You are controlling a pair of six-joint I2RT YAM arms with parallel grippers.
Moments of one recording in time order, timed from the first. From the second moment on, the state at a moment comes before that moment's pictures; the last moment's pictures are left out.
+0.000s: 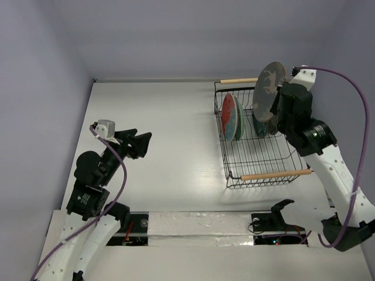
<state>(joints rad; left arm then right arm) -0.36 0.44 0.71 -0.23 0.12 -0.36 0.44 1.11 1.42 -0.63 0.74 0.26</state>
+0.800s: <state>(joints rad) -0.35 0.36 0.71 -0.27 -0.20 -0.42 0.90 1.85 1.58 -0.24 0.11 0.59</state>
